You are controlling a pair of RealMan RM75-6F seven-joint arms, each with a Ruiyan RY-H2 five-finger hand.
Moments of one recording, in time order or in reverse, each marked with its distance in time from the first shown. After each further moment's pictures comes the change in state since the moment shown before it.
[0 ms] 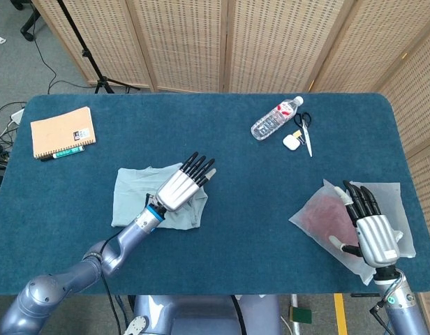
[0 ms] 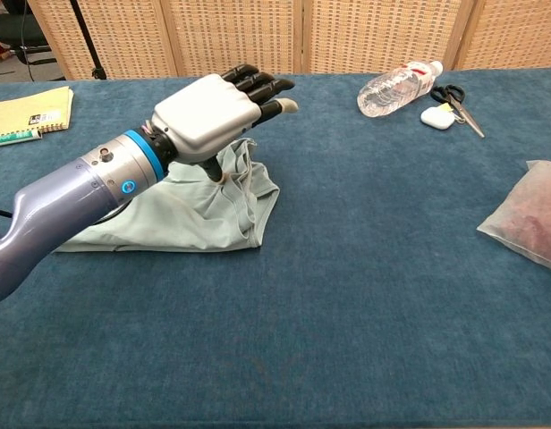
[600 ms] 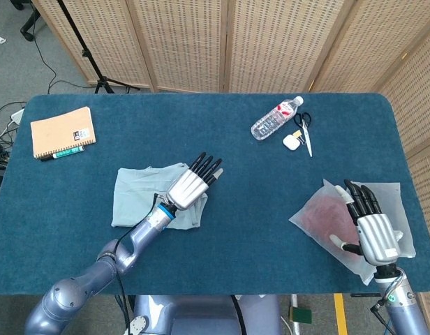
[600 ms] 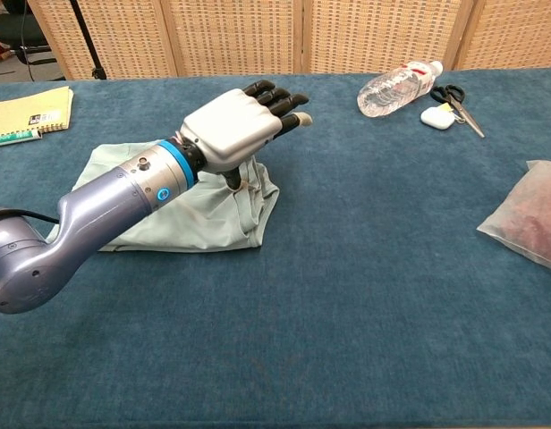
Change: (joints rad) left arm -0.064 -0.140 -0.013 0.210 -0.030 -0.069 -0.065; right arm 0.006 0.001 0.003 0.006 0.014 -0.016 0.008
